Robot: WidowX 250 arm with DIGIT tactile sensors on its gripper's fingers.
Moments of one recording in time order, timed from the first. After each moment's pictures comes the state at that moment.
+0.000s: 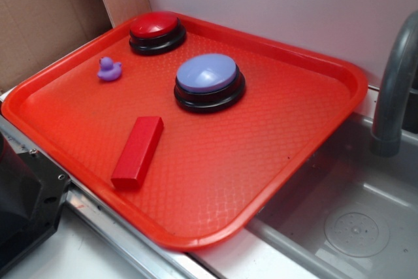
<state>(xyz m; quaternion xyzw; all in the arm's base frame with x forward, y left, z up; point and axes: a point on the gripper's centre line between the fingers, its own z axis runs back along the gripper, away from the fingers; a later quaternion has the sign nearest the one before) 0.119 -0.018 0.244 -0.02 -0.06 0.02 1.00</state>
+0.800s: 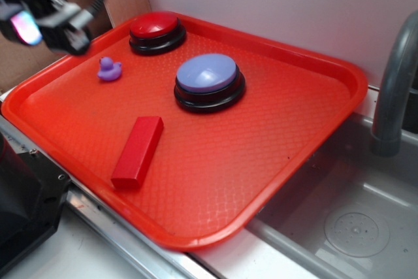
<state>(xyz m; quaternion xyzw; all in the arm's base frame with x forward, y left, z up) 0.135 -0.027 0.135 -0.06 -0.02 0.10 0.99</state>
